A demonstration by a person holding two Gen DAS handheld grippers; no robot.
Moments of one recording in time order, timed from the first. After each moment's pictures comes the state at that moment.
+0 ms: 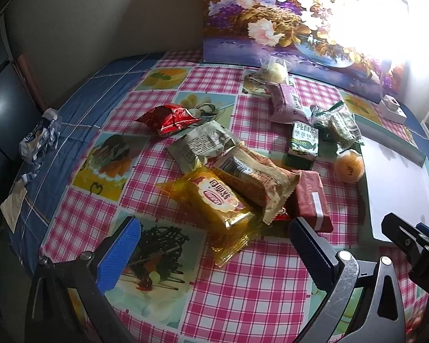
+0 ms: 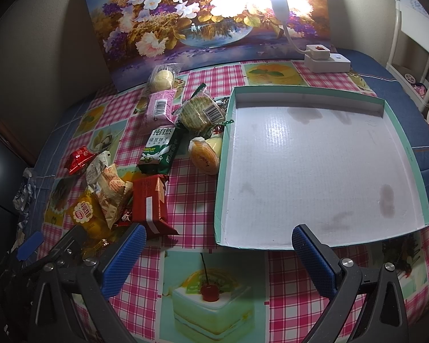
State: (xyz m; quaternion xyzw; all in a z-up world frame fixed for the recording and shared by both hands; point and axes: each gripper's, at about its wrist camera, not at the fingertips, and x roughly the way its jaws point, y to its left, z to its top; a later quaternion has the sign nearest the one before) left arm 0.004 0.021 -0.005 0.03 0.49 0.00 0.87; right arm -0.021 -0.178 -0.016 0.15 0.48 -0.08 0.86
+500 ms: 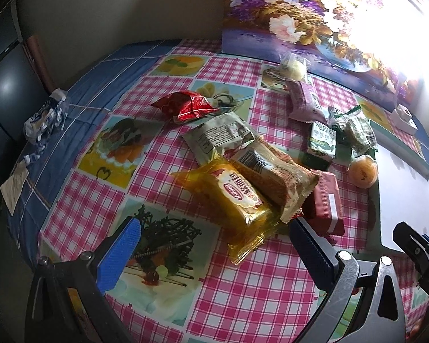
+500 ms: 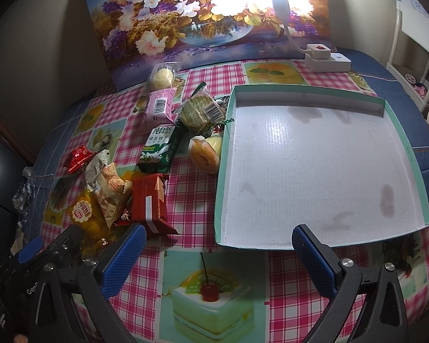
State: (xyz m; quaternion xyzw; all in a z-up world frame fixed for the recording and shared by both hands) left arm 0.008 0.037 -0.013 0.00 0.50 0.02 0.86; right arm -0.020 -0.178 -0.017 0.15 0.48 -0.08 0.86
